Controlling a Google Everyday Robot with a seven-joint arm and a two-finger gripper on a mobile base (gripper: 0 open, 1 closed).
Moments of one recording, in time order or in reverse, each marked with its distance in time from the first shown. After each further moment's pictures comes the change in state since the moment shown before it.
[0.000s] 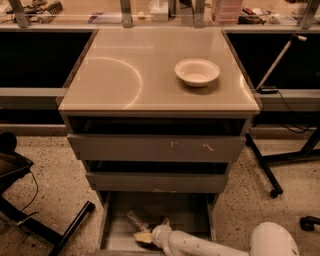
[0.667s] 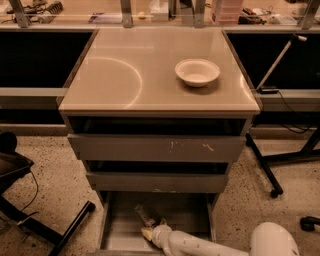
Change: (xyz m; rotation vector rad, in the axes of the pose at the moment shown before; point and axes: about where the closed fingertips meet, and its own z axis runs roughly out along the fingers) arm 0.000 0.000 0.000 0.000 0.000 0.000
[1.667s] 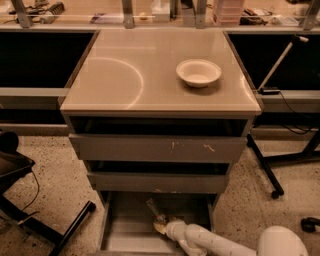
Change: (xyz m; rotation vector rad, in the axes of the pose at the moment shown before) arm -0.006 -0.071 -0.010 -0.025 -0.031 -0.014
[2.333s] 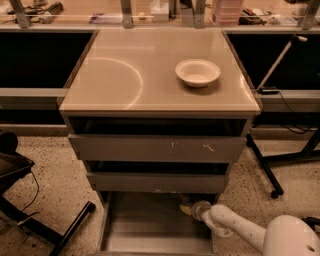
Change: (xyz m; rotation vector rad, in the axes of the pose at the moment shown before) arm -0.055 -0.140 -0.048 0.098 -0.003 -0.107
